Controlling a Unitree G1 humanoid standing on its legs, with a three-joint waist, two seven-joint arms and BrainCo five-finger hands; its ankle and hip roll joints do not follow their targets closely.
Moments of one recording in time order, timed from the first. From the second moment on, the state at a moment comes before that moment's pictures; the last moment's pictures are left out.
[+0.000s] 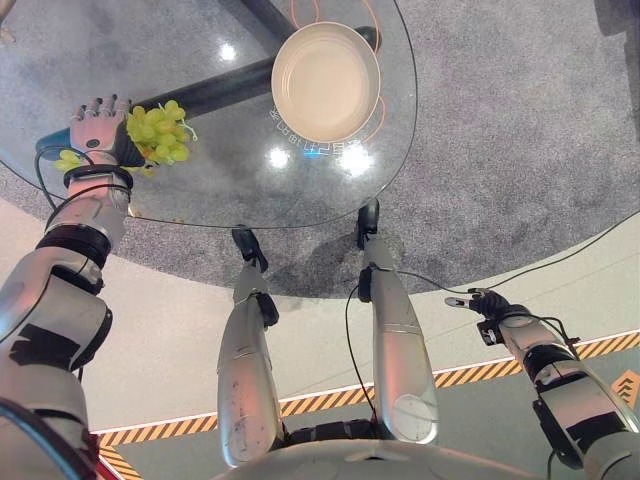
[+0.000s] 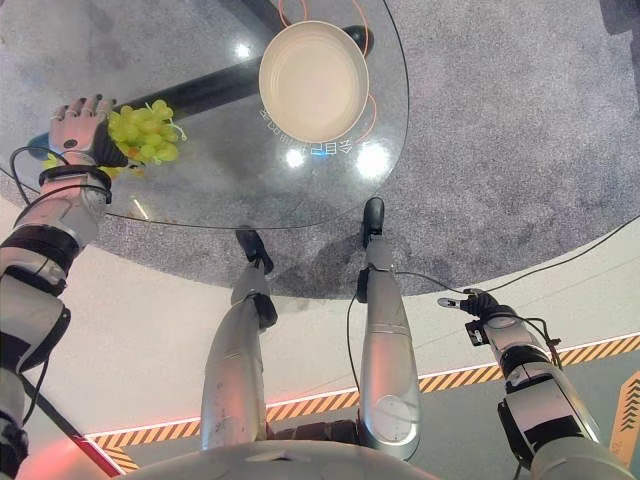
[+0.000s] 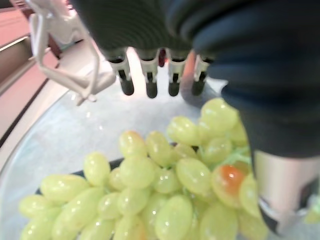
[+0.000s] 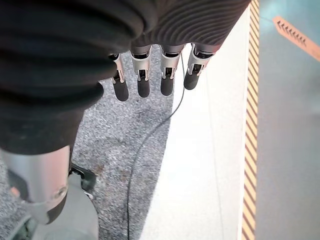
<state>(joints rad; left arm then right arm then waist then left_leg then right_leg) -1.03 0.85 -0.70 1.09 0.42 0.11 0.41 -0.44 -0.55 0.31 1.13 0.18 0.13 0.03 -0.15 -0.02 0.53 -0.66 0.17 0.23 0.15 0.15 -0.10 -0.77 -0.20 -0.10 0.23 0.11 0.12</state>
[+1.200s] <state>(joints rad) -1.12 0.79 -0.70 1.19 0.35 0.21 0.28 -0.41 -0.55 0.35 1.04 0.22 0.12 0.00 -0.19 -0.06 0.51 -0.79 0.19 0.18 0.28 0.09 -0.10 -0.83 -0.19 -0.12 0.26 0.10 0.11</state>
